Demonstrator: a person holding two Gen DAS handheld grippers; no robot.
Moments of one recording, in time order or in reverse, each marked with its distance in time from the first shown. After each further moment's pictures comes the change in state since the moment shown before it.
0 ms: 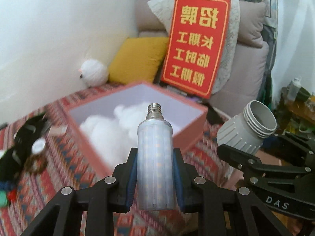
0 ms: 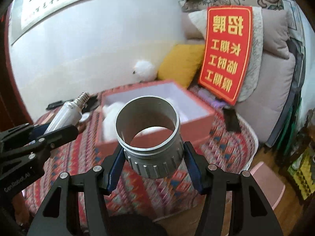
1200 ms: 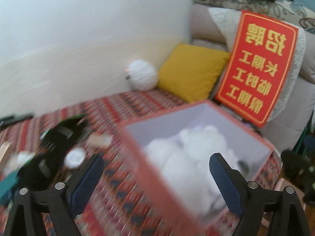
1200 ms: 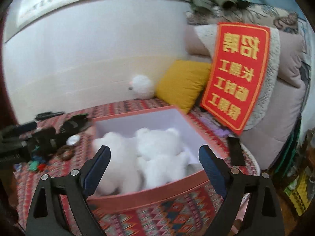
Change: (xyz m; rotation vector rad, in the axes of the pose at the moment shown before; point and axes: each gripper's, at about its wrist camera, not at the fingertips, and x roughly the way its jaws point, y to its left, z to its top) left arm 0.034 0.151 0.020 -0.200 0.001 0.193; right arm 0.073 0.062 0.058 -0.070 -0.063 -0.025
